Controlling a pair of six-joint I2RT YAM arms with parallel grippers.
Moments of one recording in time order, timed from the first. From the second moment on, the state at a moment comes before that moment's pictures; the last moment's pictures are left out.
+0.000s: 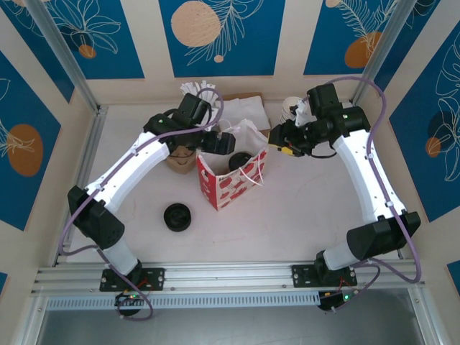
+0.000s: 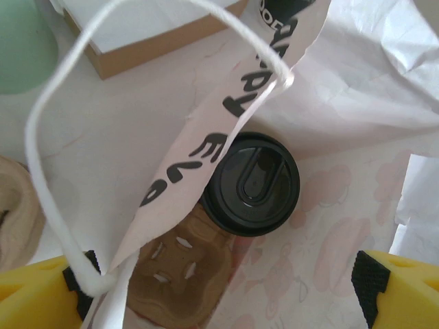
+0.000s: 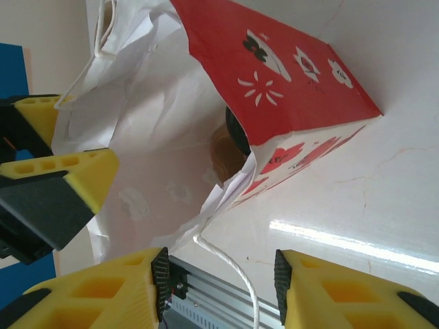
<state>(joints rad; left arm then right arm) -0.63 1.68 1.74 -0.95 0.15 -0.34 0.24 1.47 1.70 -1.28 -0.54 0.51</state>
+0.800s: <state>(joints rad) -0.81 1.56 1.59 -0.88 0.30 -0.49 0.24 1.52 1.67 -1.25 -0.55 0.49</state>
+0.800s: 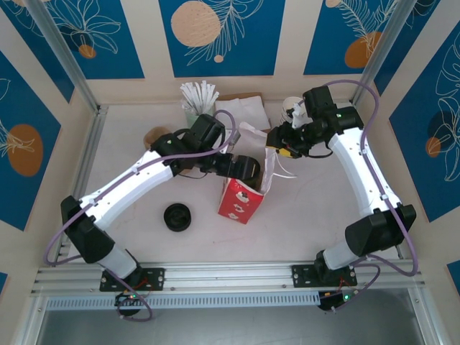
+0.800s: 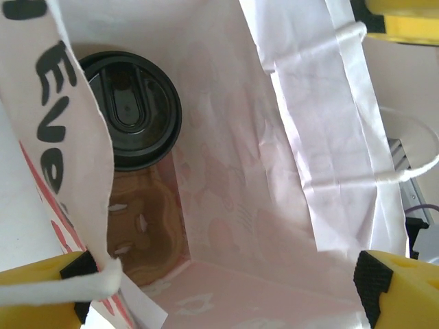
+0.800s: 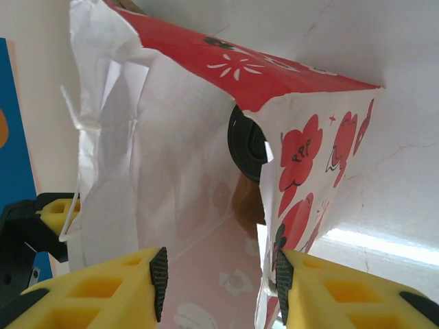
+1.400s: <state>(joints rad) -0.68 1.47 1.66 -0.86 0.05 -0.41 0.28 1.60 1.74 -1.27 -0.52 0.41</state>
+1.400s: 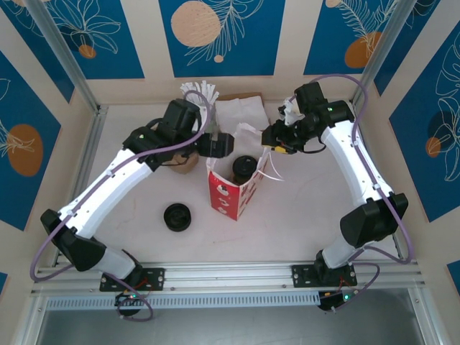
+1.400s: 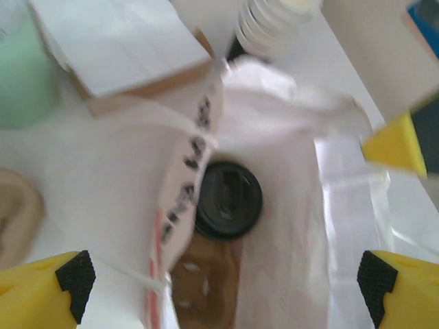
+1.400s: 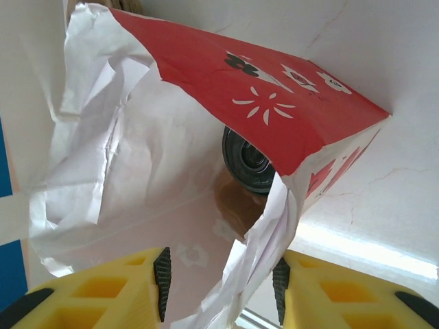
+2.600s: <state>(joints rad) -0.50 1.48 1.76 -0.86 -0.26 -0.39 0.41 1.74 1.85 -1.25 -0.56 0.20</state>
